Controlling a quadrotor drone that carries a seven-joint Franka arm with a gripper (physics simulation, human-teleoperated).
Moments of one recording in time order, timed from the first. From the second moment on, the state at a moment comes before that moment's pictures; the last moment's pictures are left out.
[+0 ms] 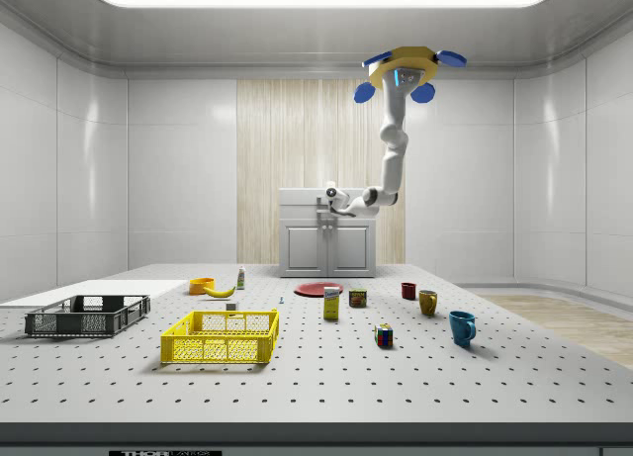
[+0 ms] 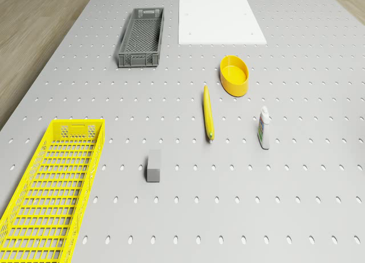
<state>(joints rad) 0.59 0.07 0.49 -1.74 1.93 2.58 0.36</state>
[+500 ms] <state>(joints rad) 0.57 0.03 0.48 -1.79 1.95 2.55 0.27</state>
